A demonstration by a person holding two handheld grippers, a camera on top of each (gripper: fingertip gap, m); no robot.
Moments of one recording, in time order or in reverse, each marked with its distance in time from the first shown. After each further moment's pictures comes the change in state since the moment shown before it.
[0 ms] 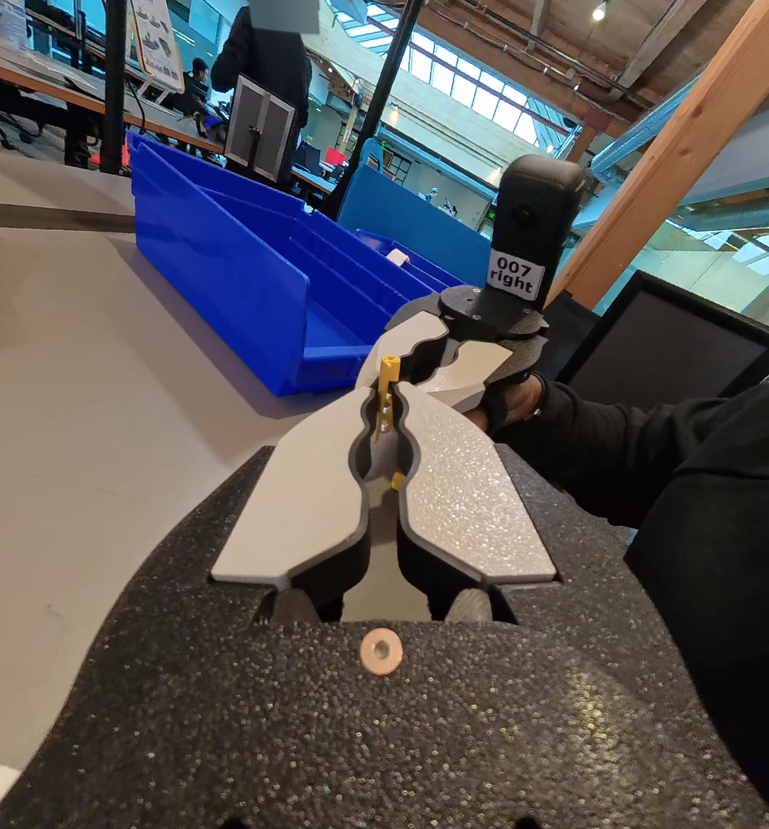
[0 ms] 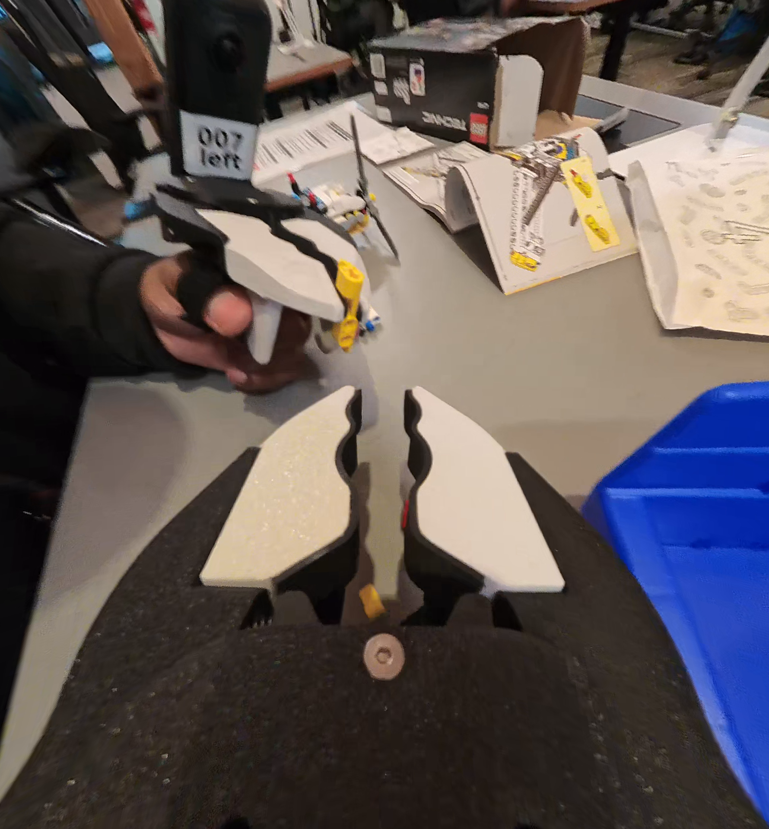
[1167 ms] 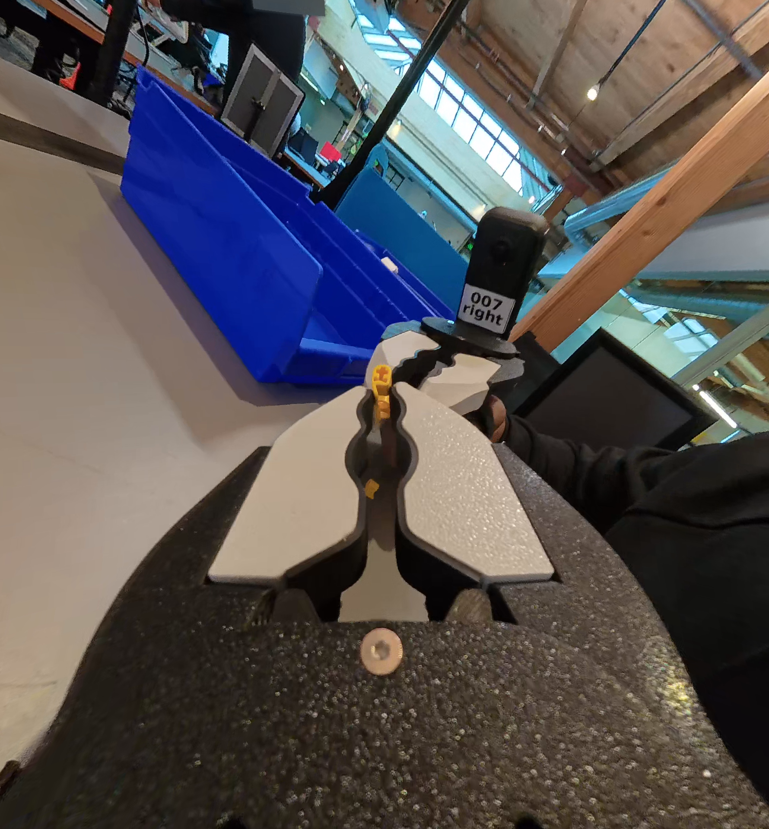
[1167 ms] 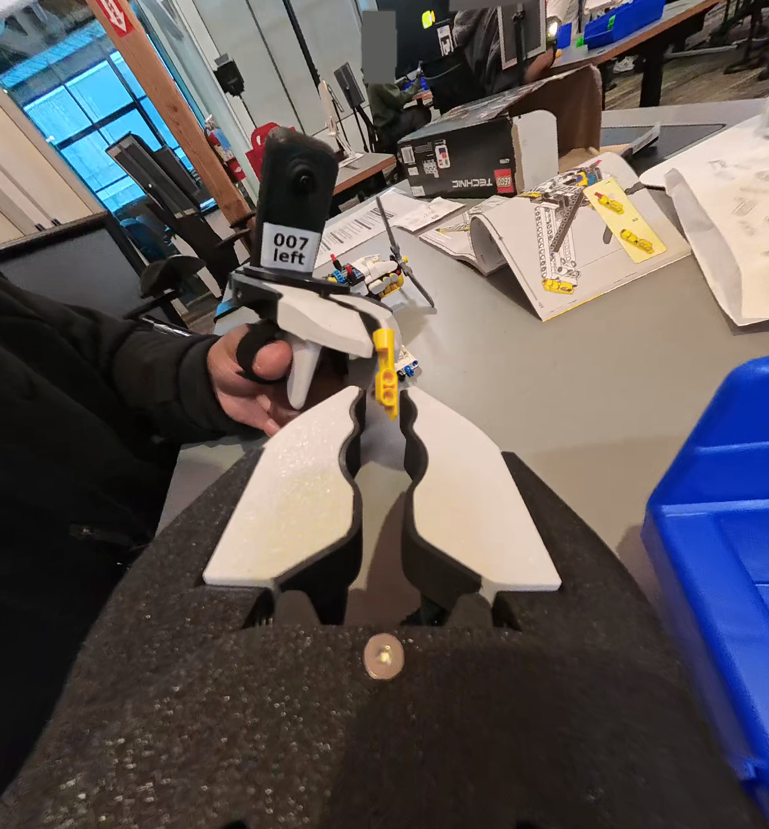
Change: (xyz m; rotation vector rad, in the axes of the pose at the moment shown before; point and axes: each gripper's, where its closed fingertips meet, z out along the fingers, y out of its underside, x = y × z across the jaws) left arm -0.007 0.000 0.004 0.016 0.022 -0.218; right arm -0.003 -0.014 0.001 0.153 -0.124 0.191
